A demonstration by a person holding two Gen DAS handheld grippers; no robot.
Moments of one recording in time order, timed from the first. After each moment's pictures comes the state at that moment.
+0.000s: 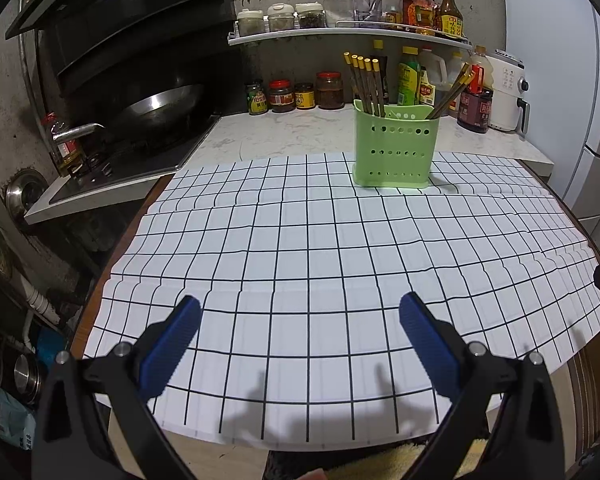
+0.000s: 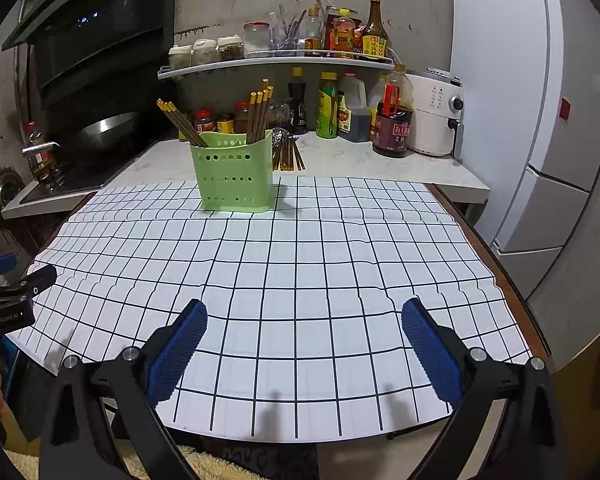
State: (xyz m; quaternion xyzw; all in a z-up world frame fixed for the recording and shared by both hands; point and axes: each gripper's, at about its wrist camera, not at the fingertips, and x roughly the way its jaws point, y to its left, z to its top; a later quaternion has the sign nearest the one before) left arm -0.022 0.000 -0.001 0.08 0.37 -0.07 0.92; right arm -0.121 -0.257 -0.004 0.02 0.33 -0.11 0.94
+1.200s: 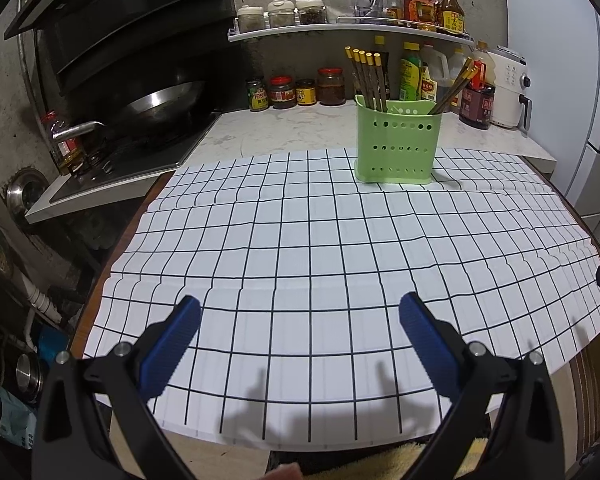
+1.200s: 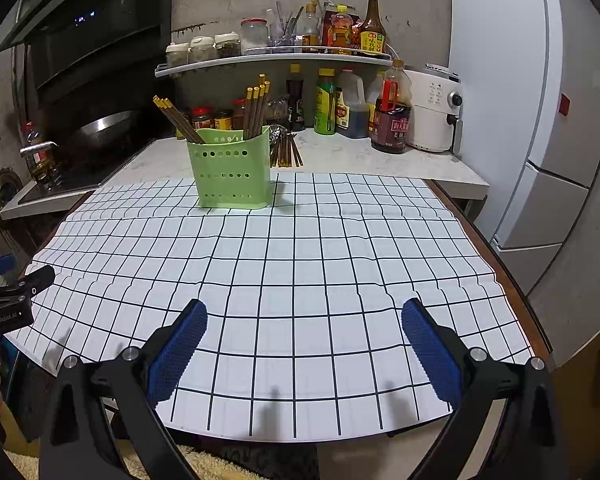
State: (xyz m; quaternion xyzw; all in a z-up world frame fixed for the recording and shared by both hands) left arm -0.019 0.000 -0.005 0.09 0.37 -0.07 0.92; right arm -0.120 -0.259 -0.010 0.03 0.33 -0.11 0.94
